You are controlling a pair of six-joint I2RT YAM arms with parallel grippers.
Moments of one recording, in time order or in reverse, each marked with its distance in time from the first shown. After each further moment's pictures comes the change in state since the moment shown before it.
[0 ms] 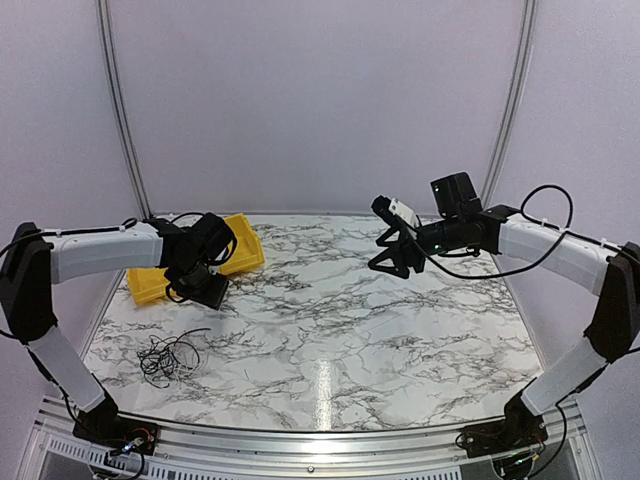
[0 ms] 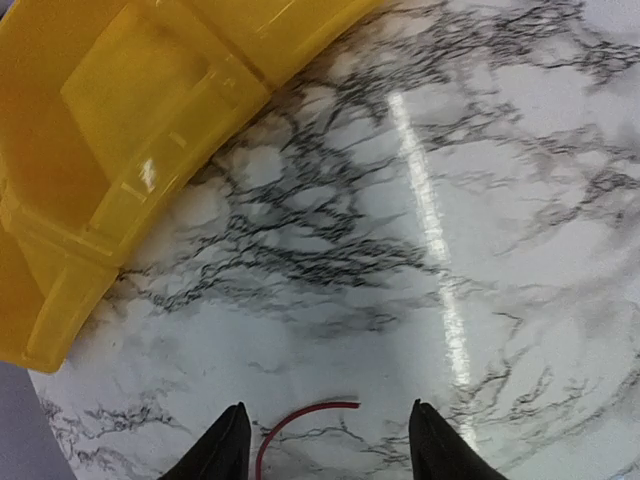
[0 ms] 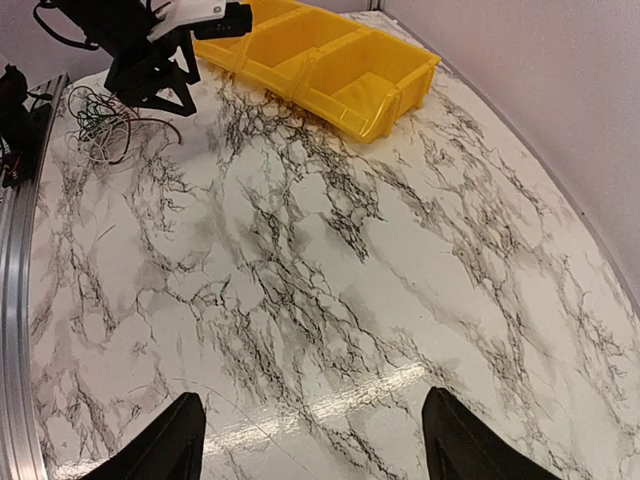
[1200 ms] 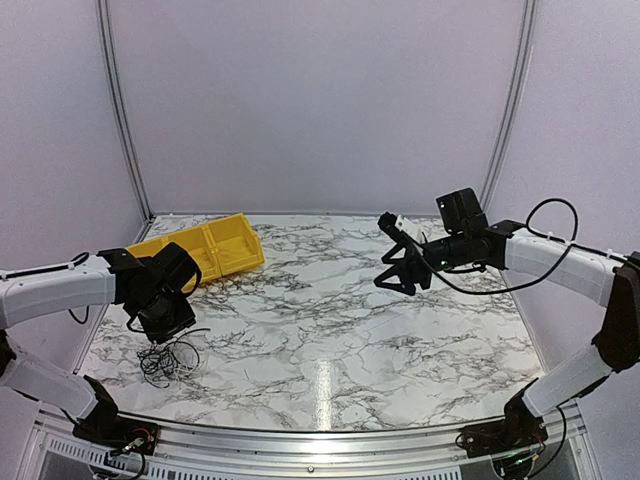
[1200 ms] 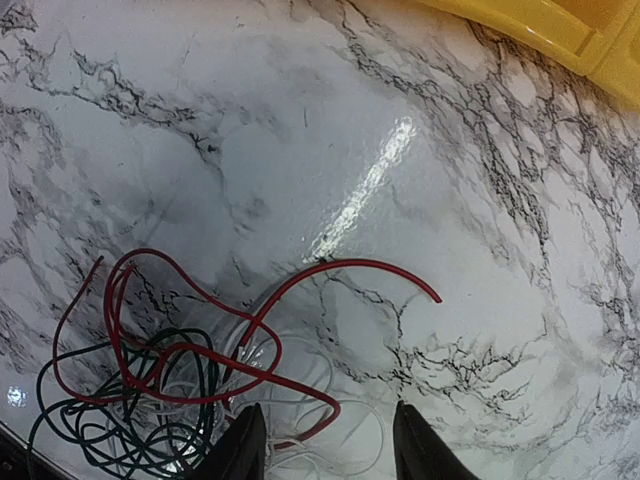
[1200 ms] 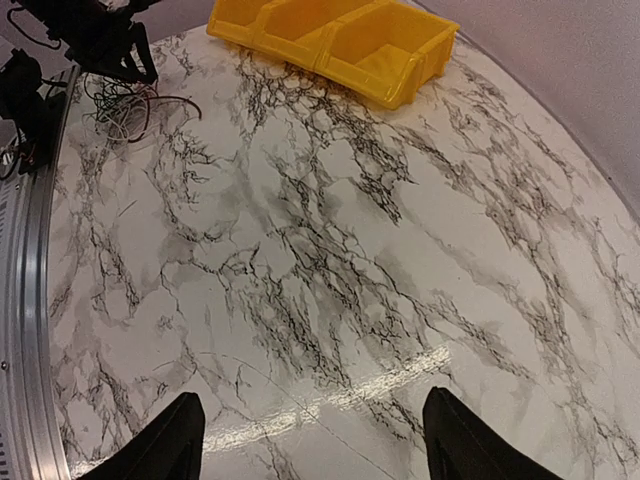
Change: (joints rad) left arm -0.010 -0.330 -0.318 -0.095 0.018 -0.956; right arm 0.003 -0.072 -0.132 0.017 -0.021 0.027
